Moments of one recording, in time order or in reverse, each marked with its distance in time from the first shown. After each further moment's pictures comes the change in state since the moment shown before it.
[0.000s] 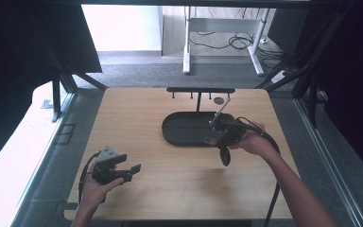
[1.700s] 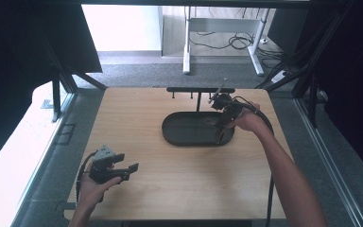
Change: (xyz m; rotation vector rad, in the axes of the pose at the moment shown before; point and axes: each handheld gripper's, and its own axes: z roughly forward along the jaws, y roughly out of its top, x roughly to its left) left arm 0.007 0.000 -0.004 -0.002 0.005 -0.016; right arm -0.056 0.040 0.002 0.008 -0.045 0.041
